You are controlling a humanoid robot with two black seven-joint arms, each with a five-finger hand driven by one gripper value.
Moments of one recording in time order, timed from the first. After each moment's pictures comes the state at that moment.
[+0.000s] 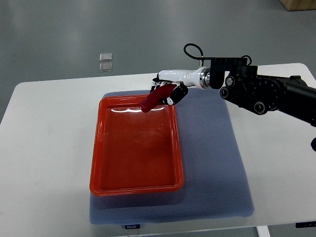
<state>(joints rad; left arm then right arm) -0.04 0.00 0.07 -0.17 0.12 0.03 0.02 1.21 -0.13 0.04 0.71 -1.15 0.21 0.27</state>
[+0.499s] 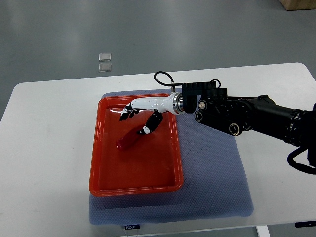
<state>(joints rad) -0.04 0.00 0.07 -0.17 0.12 0.03 0.02 1.16 -0.01 0.03 0.72 -1.15 0.22 0.28</state>
